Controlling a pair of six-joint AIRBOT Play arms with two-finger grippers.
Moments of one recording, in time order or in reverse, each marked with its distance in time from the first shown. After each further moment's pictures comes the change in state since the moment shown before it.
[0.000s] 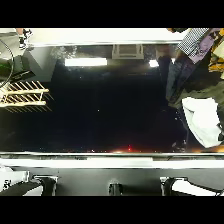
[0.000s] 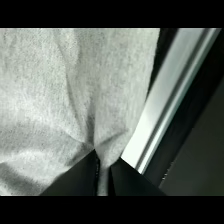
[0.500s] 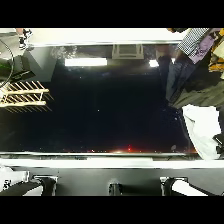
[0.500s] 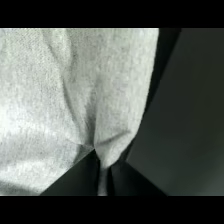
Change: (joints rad) left arm 0.000 0.000 0.000 0.000 0.000 0.000; right arm 0.000 0.079 -0.192 -0.140 -0.030 0.012
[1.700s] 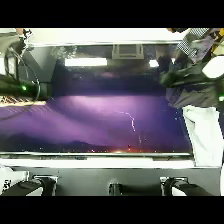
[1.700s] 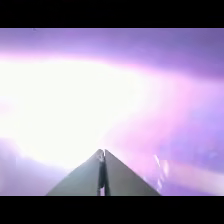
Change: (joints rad) left arm -0.104 0.143 -0.438 -0.003 0.169 0.143; right arm 0.818 0.059 0.492 0.581 -0.255 -0.698
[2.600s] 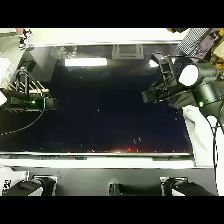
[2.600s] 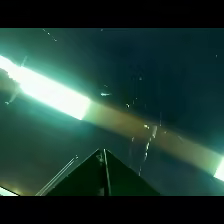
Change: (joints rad) left arm -0.013 0.066 -0.175 0.018 0.090 0.021; right arm 0.127 -0.001 -0.050 -0.035 0.103 -0.050
